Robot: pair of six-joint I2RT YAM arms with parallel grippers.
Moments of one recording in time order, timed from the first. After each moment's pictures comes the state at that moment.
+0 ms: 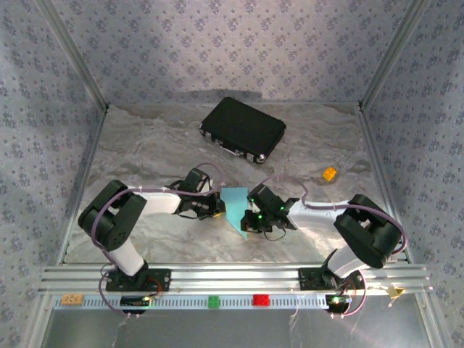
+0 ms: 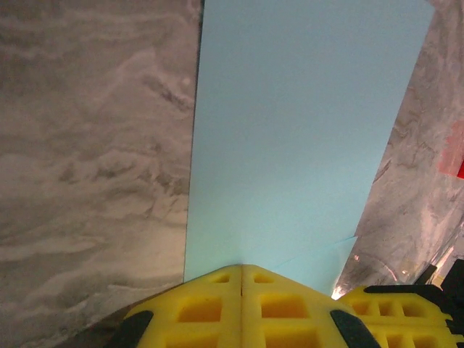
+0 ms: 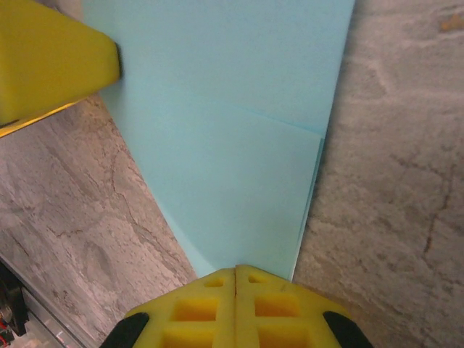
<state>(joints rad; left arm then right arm) -0.65 1.67 0.68 0.01 0.50 -0.91 0.84 1.51 0.61 -0.13 -0.33 0.84</state>
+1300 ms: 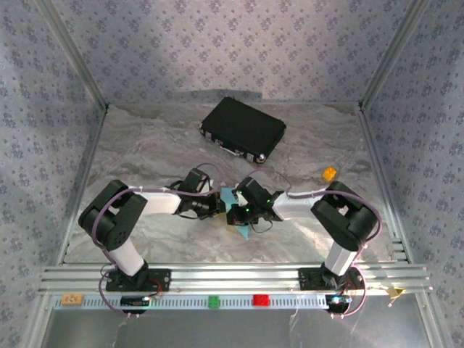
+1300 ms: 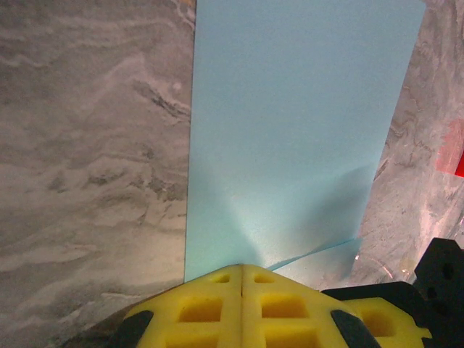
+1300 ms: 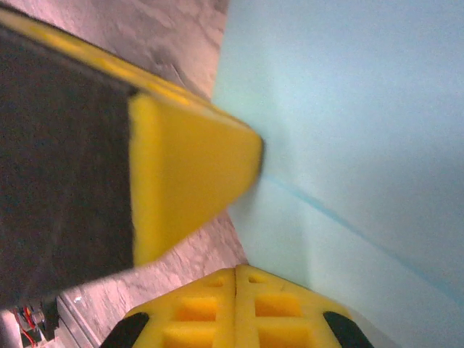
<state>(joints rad) -0.65 1.67 0.67 0.03 0.51 -0.90 0.85 1.70 0.74 0.00 -0.43 0.77</state>
